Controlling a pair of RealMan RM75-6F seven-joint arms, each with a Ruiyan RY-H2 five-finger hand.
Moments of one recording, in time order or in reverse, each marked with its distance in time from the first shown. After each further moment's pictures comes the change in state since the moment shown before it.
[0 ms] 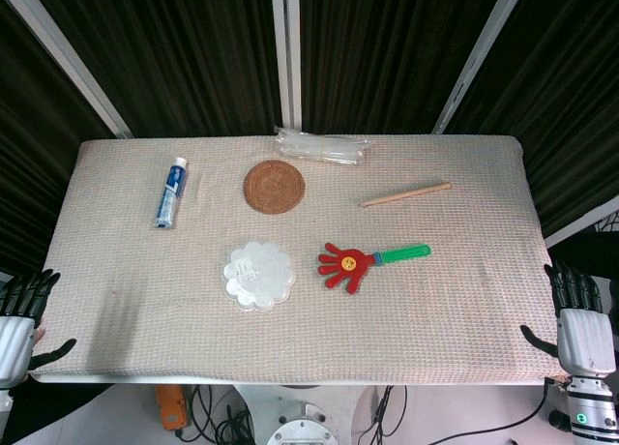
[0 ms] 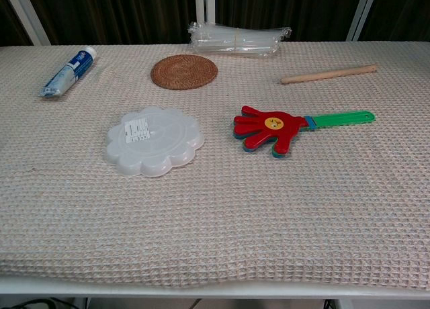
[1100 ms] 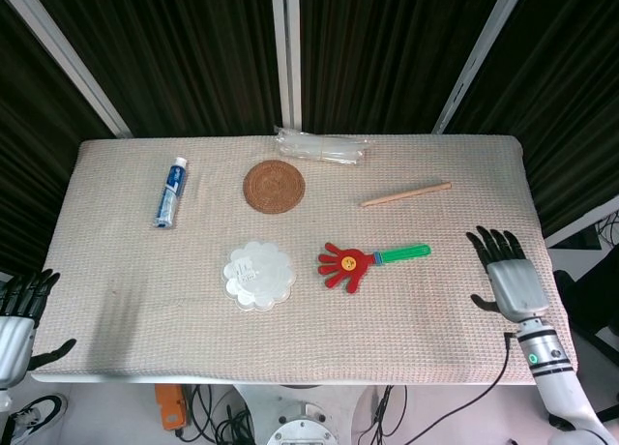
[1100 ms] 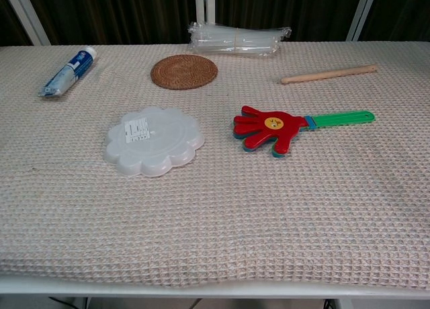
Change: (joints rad) left arm 0.001 -0.001 0.003 0.000 0.005 0.005 -0.003; right arm 0.301 0.116 0.095 -0.225 0.138 -0.444 -0.279
